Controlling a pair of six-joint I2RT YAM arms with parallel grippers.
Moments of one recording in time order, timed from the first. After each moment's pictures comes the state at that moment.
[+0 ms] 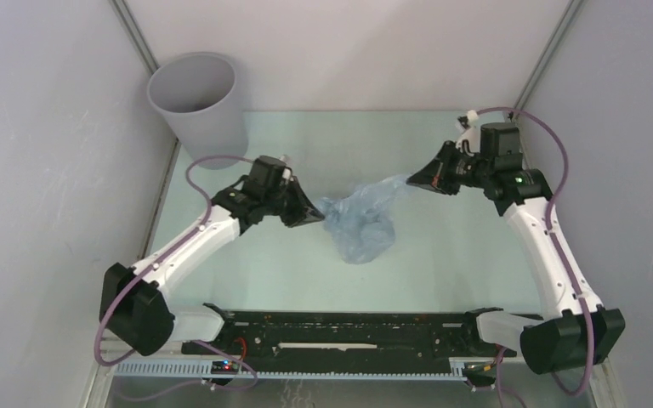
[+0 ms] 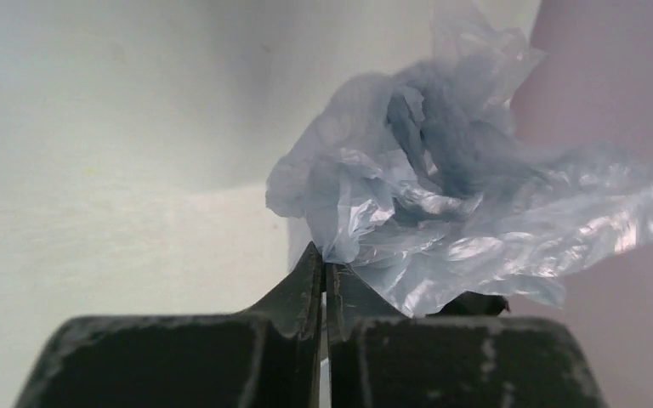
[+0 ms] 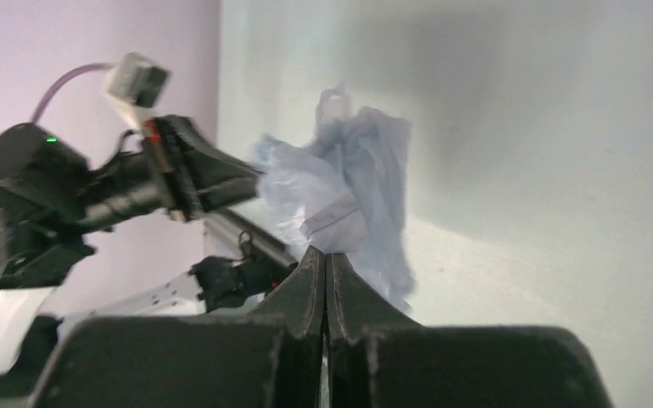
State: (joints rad) left arm -0.57 1.30 1.02 -0.49 0.29 -0.96; right arm 0.16 1.22 1.26 -0.67 -0.66 0.63
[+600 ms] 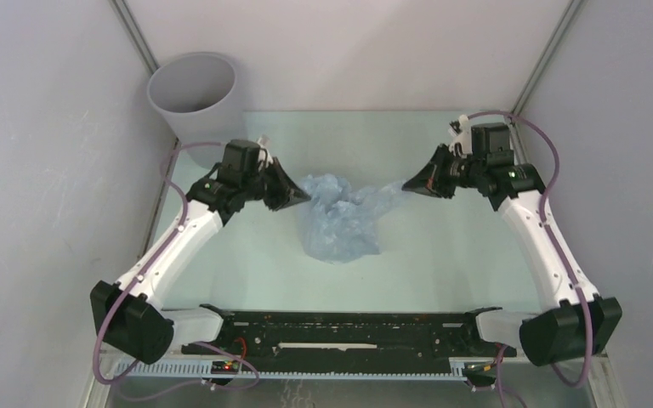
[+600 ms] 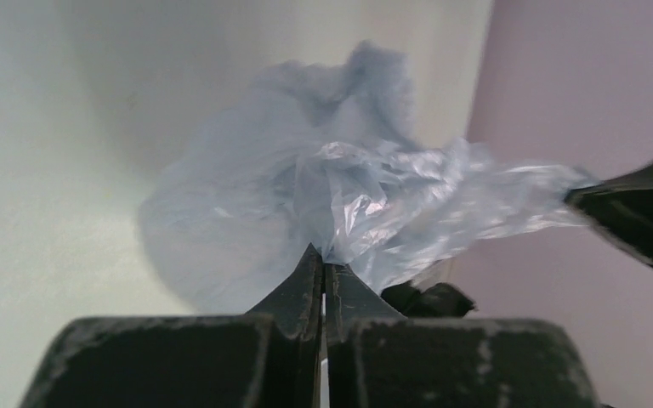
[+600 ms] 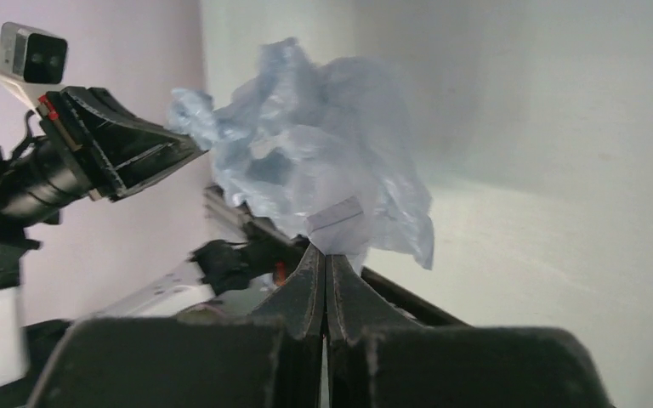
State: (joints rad) left arm -0.40 1.20 1.06 -0.60 0.35 -0.87; right arm 0.16 1.20 1.24 -0.78 -0.58 0.60
